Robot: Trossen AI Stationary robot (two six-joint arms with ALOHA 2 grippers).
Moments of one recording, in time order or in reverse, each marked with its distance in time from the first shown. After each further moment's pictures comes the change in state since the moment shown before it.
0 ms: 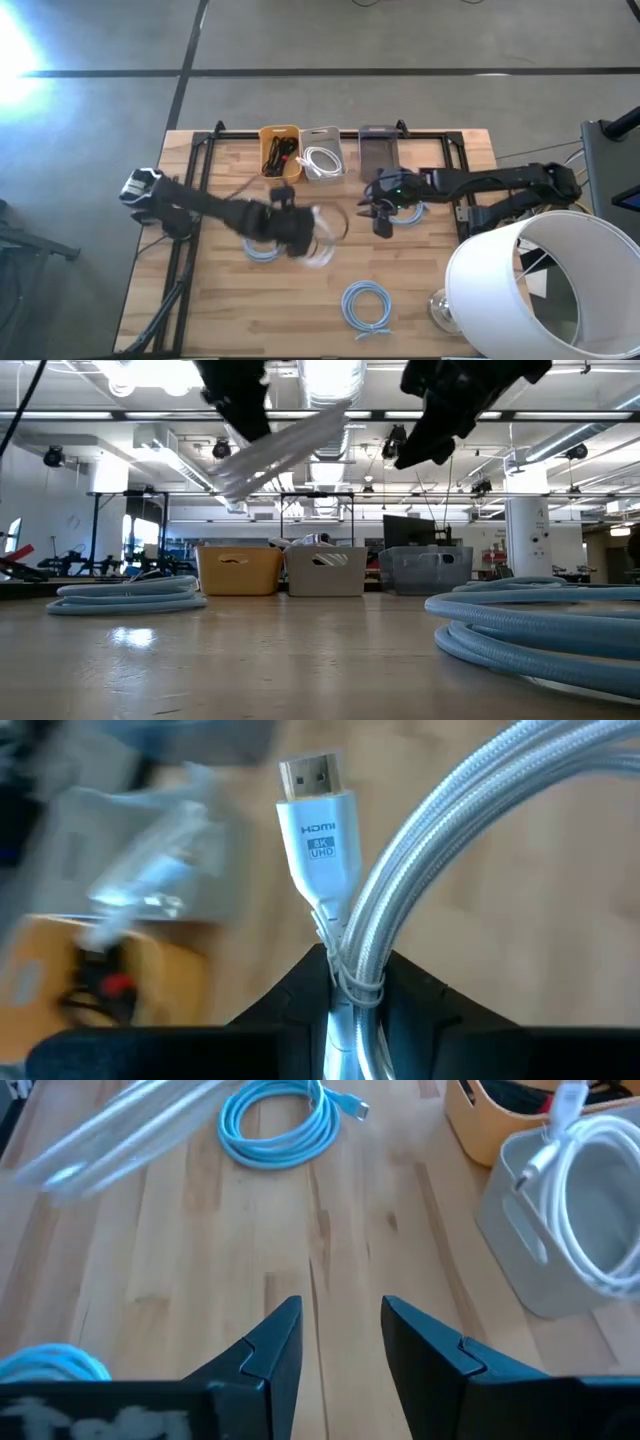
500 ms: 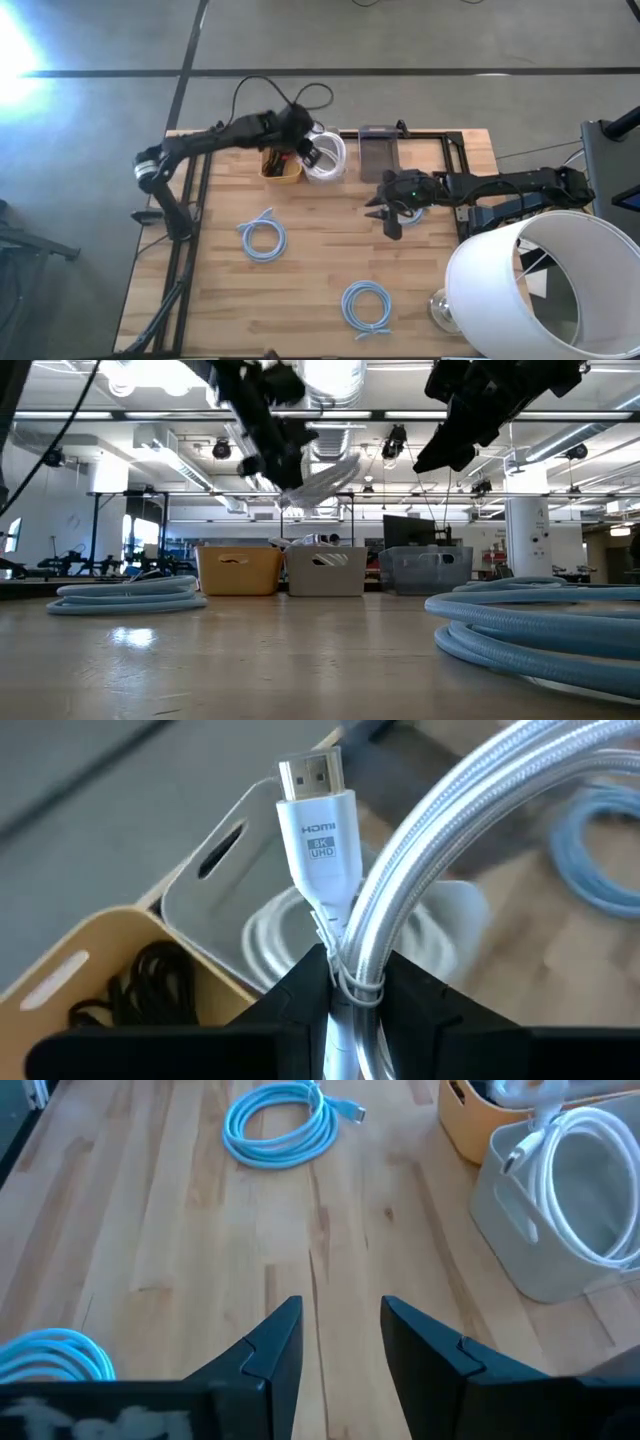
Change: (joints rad) left arm 0.707 0.057 0.097 0.219 0.440 0.046; right arm -0.003 -0.142 -0.170 0.106 0.000 0.003
